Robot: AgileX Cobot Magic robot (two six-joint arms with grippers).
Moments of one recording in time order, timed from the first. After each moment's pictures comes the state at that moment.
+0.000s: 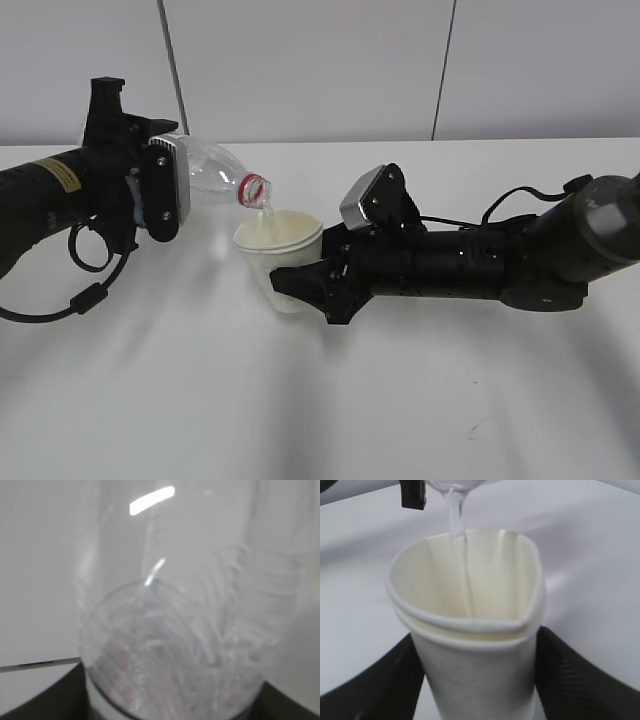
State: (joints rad) left arm -0.29 1.79 -0.79 0.17 -0.67 1.43; right arm 0.31 2.13 -1.01 -1.00 -0.92 0.52
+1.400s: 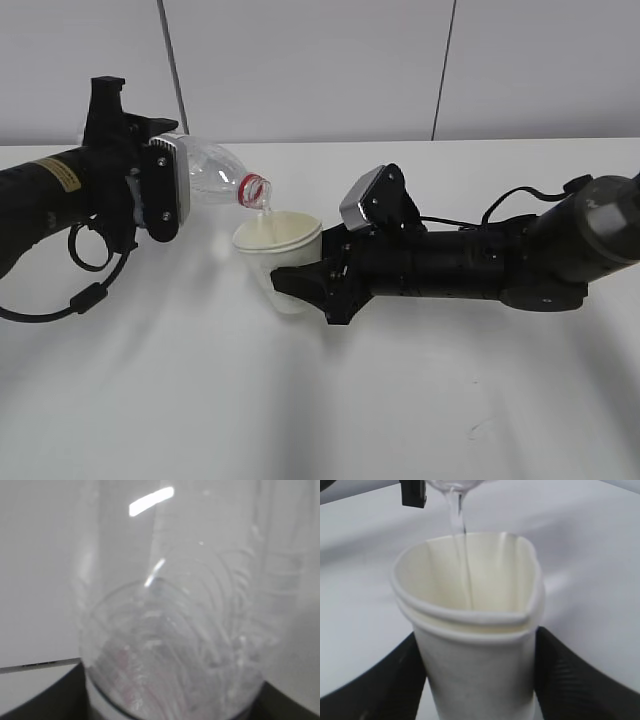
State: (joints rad) left arm -0.29 1.79 -0.79 0.16 -0.67 1.44; right arm 0.31 2.13 -1.01 -1.00 -0.92 0.52
